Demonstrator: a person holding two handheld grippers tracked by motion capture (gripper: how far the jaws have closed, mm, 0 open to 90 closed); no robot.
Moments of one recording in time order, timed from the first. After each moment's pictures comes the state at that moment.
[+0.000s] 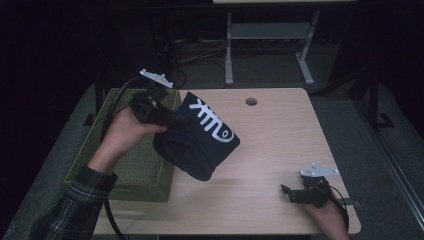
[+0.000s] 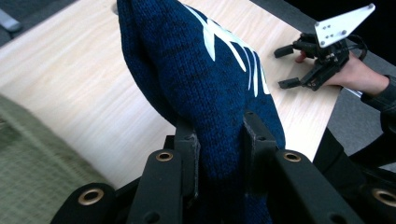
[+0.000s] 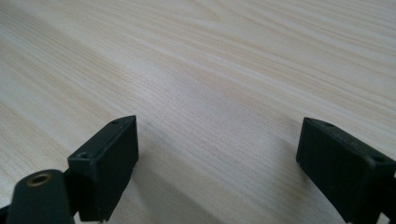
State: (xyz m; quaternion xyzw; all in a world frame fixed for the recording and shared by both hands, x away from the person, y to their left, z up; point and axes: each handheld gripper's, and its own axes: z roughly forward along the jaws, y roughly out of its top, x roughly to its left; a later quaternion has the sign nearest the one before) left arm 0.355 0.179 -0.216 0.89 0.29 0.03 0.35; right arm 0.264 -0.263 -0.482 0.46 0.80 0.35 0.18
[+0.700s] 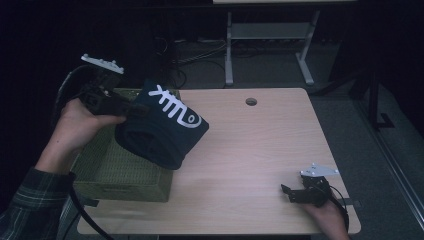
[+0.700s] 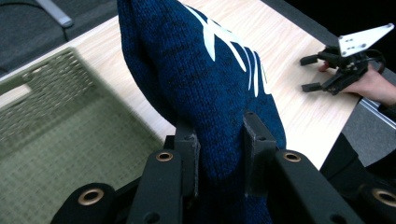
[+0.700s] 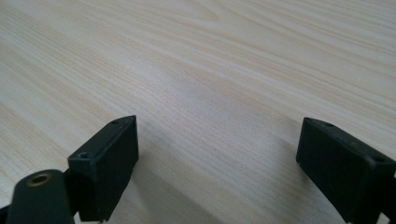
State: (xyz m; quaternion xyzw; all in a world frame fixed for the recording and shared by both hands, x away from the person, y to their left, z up) left arm 0.342 0.258 -0.178 0.86 0.35 0.07 0.36; right arm 0.264 -0.263 -0.482 0.46 0.79 0.35 0.18
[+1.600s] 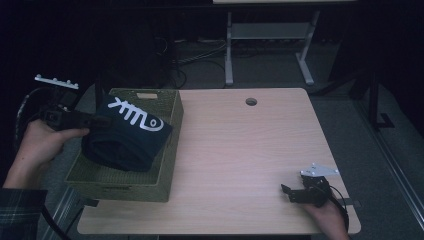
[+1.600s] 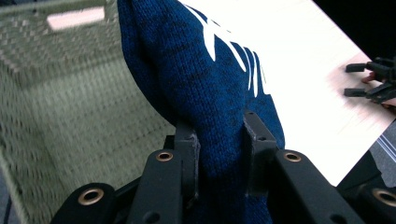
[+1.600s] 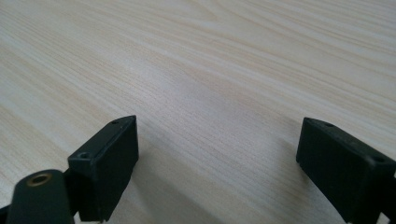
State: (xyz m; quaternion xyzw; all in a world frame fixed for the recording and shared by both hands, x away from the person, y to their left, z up) left arm 0.338 0.360 -0.225 0.81 0.46 0.06 0.36; right arm 0.264 -0.264 -0.482 0.46 0.79 0.35 0.18
